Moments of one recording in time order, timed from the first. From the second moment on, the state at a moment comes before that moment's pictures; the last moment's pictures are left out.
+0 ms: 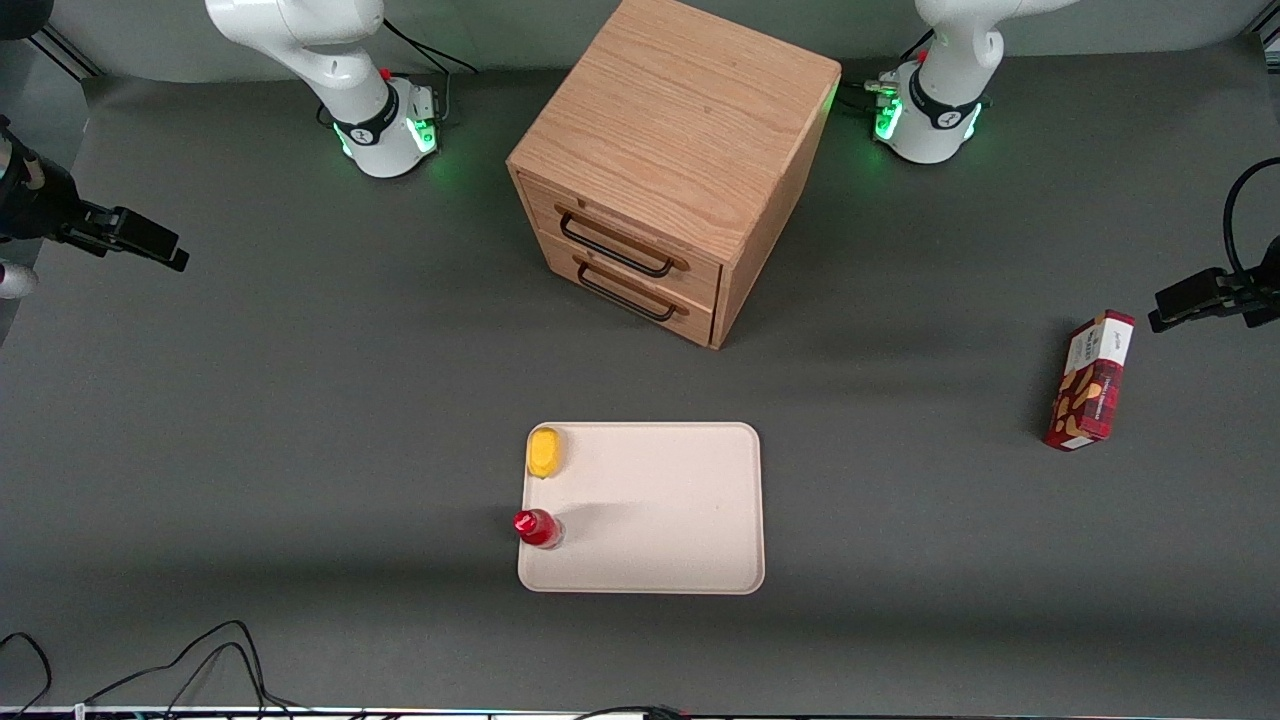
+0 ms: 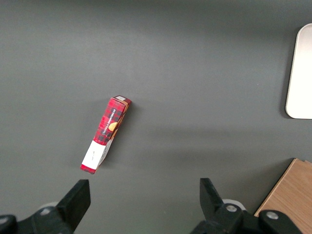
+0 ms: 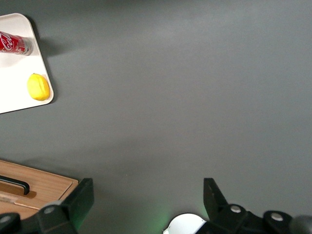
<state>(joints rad) 0.01 -0.07 -0.01 -1.61 0.00 1.45 0.23</state>
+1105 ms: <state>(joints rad) 0.02 -0.03 0.00 -1.53 0.08 1.45 -0.30</state>
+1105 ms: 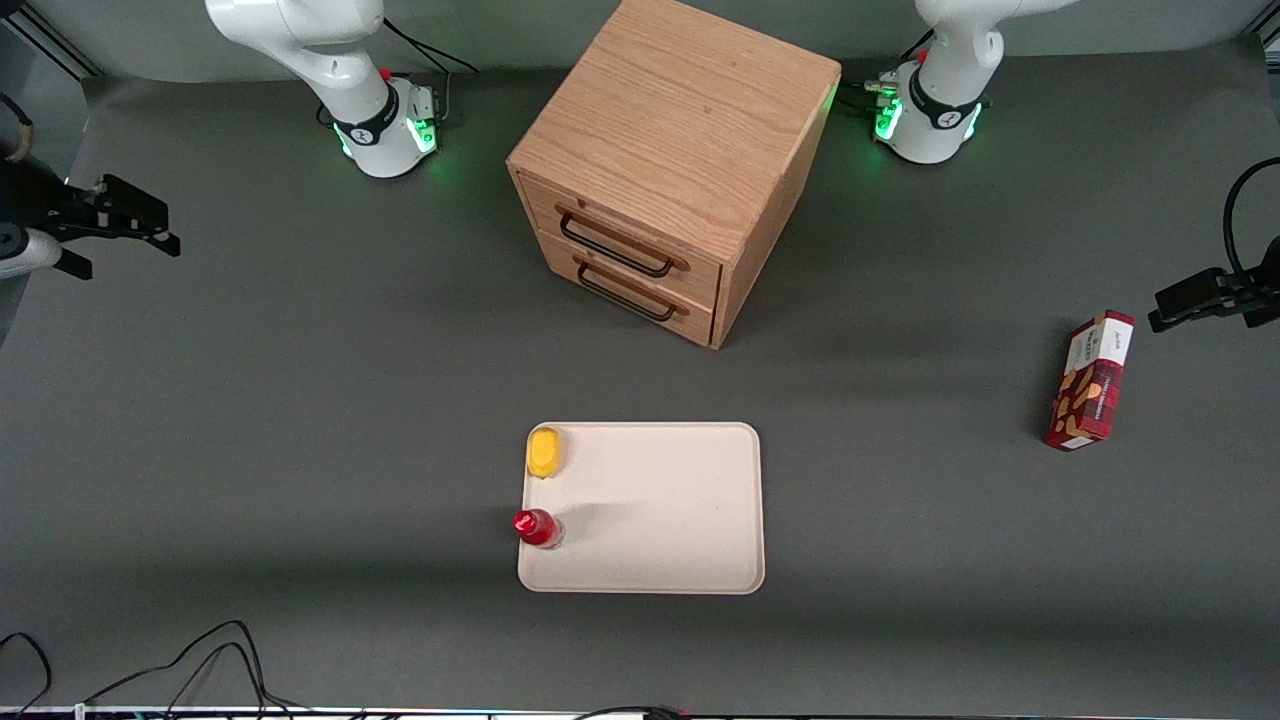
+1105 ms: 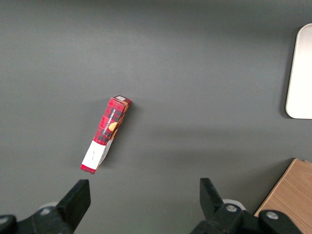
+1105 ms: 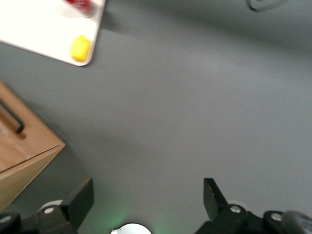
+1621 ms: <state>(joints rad) 0.03 0.06 0.15 -1.50 0.31 1.45 -0.36</state>
